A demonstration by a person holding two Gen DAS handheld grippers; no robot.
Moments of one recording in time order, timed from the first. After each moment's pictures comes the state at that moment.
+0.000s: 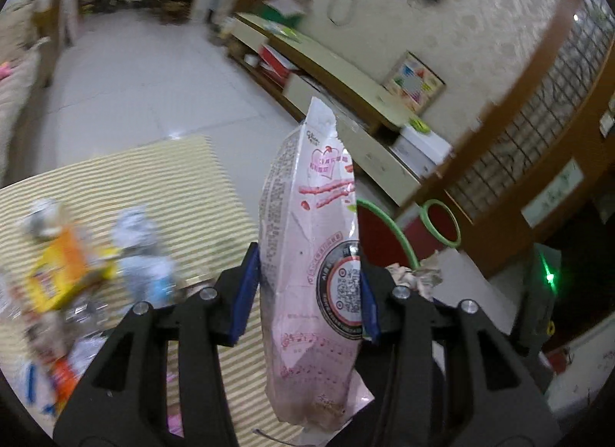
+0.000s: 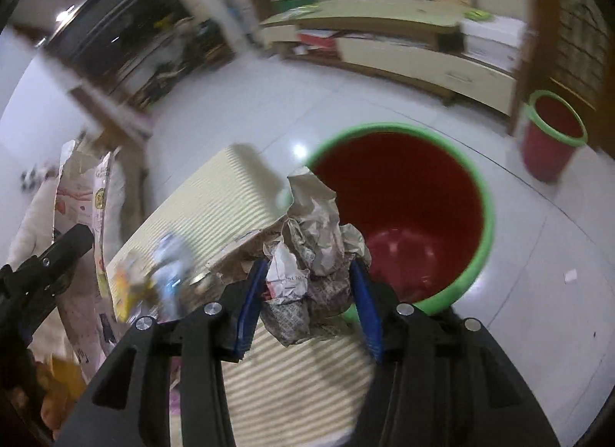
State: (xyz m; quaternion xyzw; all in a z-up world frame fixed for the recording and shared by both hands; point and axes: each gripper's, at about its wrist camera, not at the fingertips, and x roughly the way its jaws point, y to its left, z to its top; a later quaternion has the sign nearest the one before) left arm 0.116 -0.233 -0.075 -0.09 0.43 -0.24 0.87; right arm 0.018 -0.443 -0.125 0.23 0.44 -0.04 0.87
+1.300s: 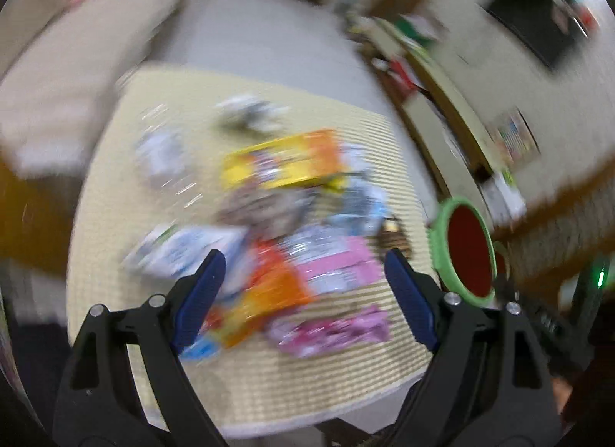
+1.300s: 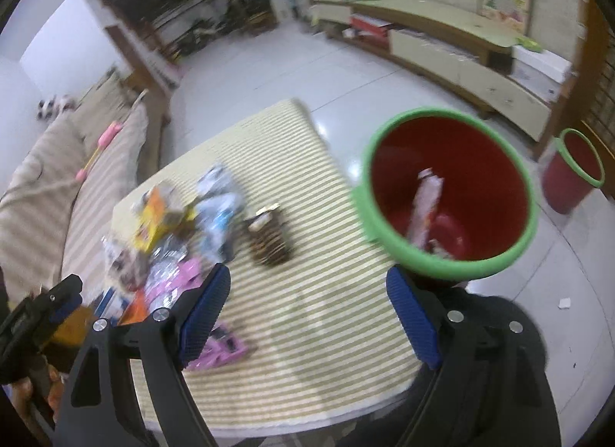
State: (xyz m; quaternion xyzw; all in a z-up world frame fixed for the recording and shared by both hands) left arm 0.001 0.004 -0.108 -0.24 0.47 0.00 0.85; right arm -0.005 -0.315 -0.105 0.13 0.48 0.05 0.87
